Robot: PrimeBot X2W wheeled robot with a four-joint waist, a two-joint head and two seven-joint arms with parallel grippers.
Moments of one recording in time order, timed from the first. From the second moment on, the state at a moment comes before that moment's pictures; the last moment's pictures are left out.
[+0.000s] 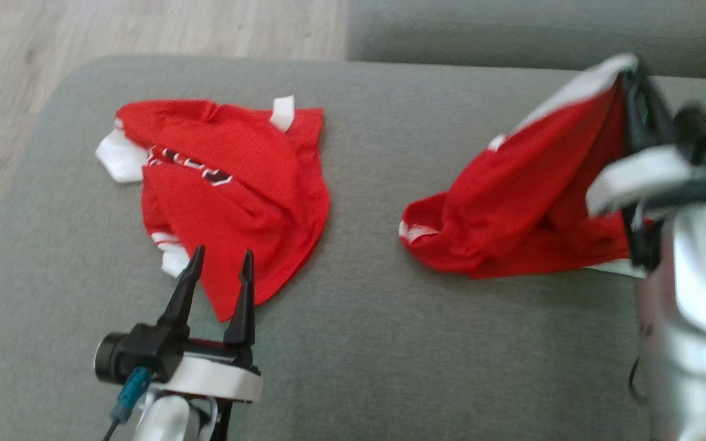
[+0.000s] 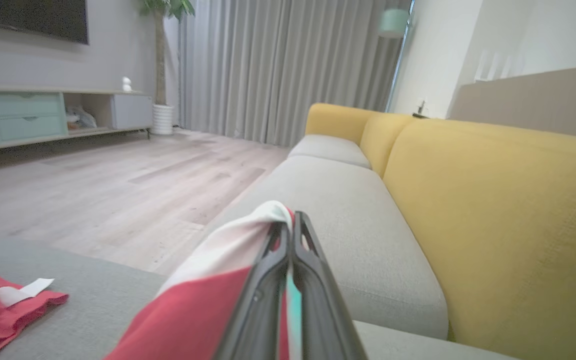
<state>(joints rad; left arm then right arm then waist) -0.11 0.05 -0.20 0.27 -0.19 -0.09 -0.25 -0.50 -0.05 -0.10 0.37 -0.15 0.13 -0.10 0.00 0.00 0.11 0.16</state>
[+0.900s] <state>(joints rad) -0.22 0.05 -0.31 0.26 -0.28 -0.06 -0.25 -0.99 -0.25 -0.37 0.97 -0.48 0.13 -0.06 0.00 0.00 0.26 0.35</state>
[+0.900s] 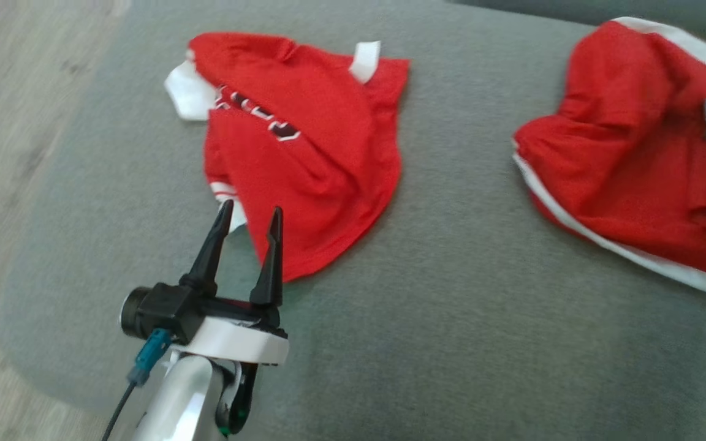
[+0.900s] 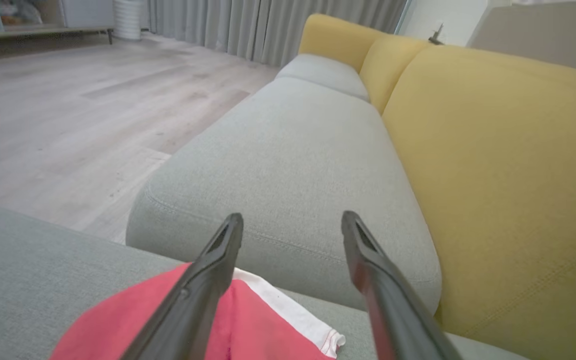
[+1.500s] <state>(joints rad) -0.15 0.05 -0.22 0.25 -0.24 -0.06 -0.26 -0.45 -0.06 -0.14 0.54 0.04 0.13 -0.25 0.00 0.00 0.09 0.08</state>
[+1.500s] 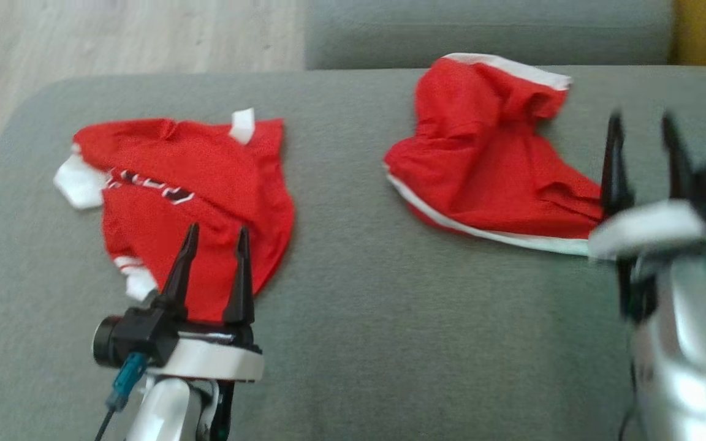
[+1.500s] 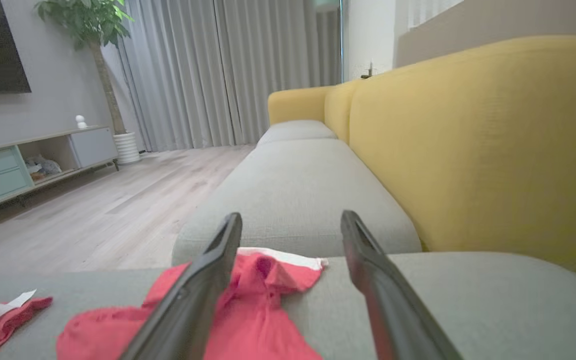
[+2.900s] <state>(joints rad) -0.16 0.05 -0.19 0.27 -0.22 -0.09 -0.26 -0.39 -0.05 -0.29 0.84 0.03 0.13 -0.16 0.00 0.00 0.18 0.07</state>
